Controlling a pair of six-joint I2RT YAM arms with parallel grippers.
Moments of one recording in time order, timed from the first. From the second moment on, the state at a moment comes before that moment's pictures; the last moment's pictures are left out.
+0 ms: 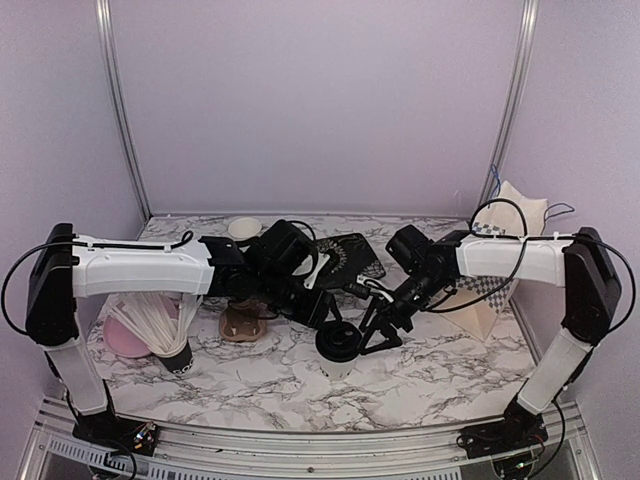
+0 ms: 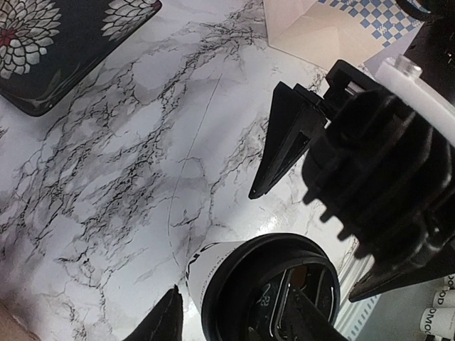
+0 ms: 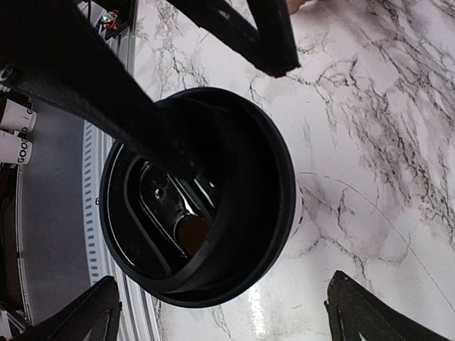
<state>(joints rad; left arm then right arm) -1.02 1.79 1.36 -0.41 0.19 -0.46 0.65 1.67 1.13 -0.75 -0.79 -0.46</state>
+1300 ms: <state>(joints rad) -1.01 1.77 1.22 -0.20 0.16 -0.56 0.68 1.73 1.20 -0.74 -0.68 -0.33</state>
